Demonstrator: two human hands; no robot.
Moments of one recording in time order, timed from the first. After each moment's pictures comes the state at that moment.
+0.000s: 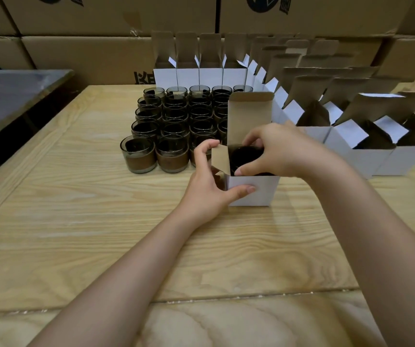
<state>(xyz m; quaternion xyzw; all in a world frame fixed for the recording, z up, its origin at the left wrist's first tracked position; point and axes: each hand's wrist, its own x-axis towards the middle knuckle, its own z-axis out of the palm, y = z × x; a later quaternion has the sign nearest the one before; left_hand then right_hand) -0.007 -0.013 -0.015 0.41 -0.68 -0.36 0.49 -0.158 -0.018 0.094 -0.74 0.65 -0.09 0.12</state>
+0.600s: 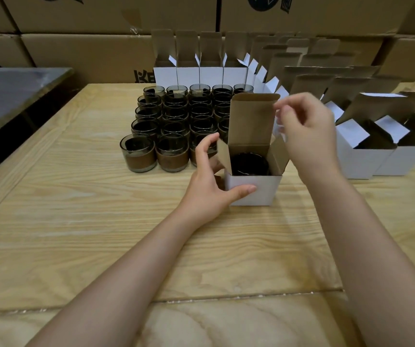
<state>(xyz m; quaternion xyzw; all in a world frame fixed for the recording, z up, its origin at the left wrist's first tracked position) -0.008 -0.012 -0.013 0.40 -0.67 -0.39 0.48 -0.168 -0.014 0.079 -0.57 0.54 -0.59 0.19</state>
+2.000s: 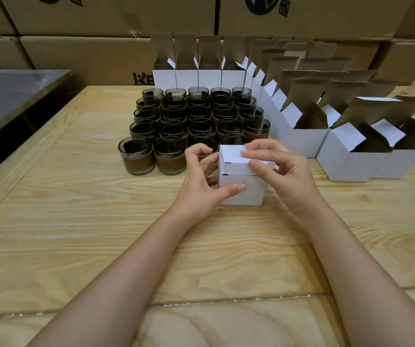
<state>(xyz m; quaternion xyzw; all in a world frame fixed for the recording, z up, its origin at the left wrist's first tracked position) -0.003 -0.009 -0.003 0.38 -0.64 -0.45 0.49 -0.178 -0.005 0.020 -0.66 0.39 -0.53 0.37</state>
